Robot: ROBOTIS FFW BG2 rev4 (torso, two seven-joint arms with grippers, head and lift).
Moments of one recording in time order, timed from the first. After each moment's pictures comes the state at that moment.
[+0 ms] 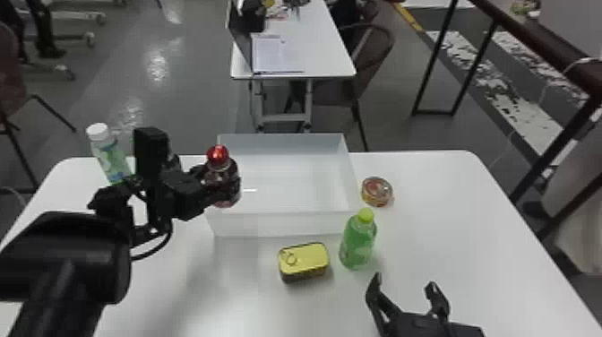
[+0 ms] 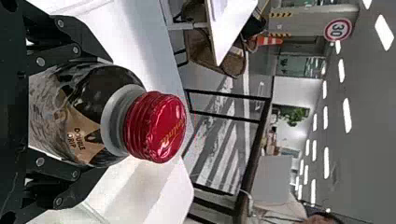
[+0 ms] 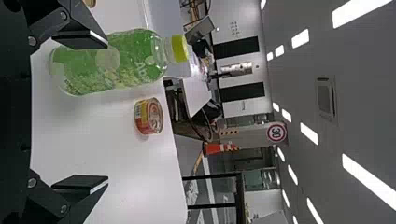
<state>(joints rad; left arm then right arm) -0.16 0.13 -0.01 -1.58 0.00 0.45 -0.72 0.46 -0.08 0.24 -1.58 -0.13 -0.44 -0.28</state>
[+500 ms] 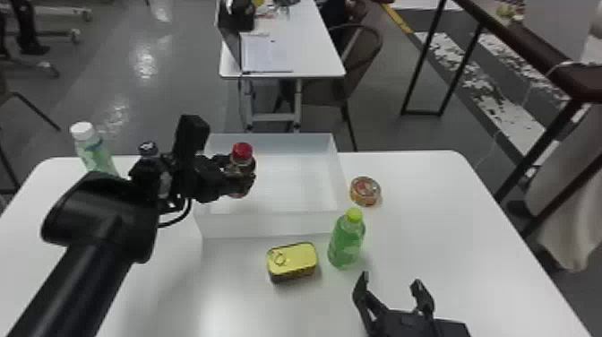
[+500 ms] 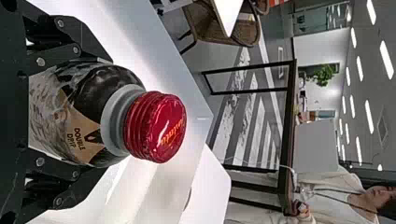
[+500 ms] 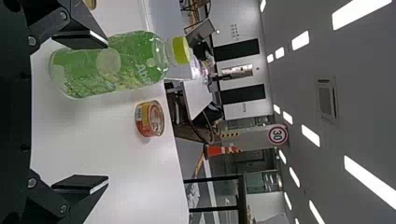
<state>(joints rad) -0.44 0.11 -0.16 -1.12 -0.15 0.23 -0.76 0.46 -0.08 0.24 -1.57 -0.15 -0.44 -0.27</state>
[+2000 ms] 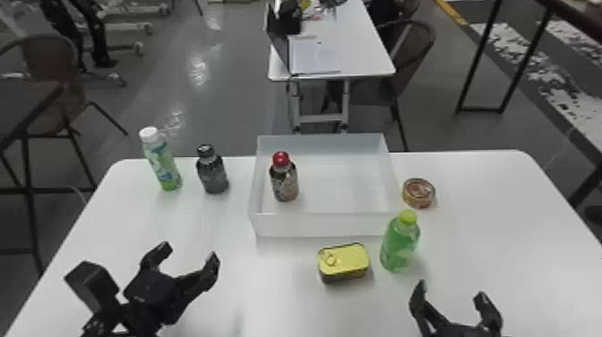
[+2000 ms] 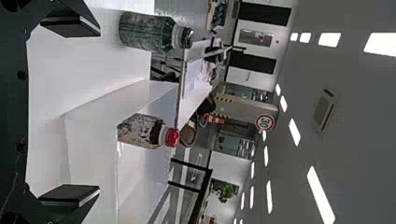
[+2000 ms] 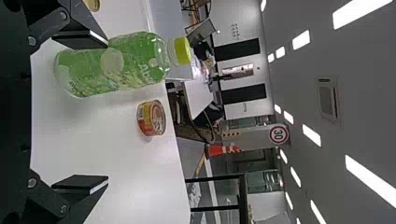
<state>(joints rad) 0.42 0.00 0.23 -1.79 0.24 -0.04 -0.55 0.48 -0.08 0.23 -1.59 -0.14 -0.44 -0.26</state>
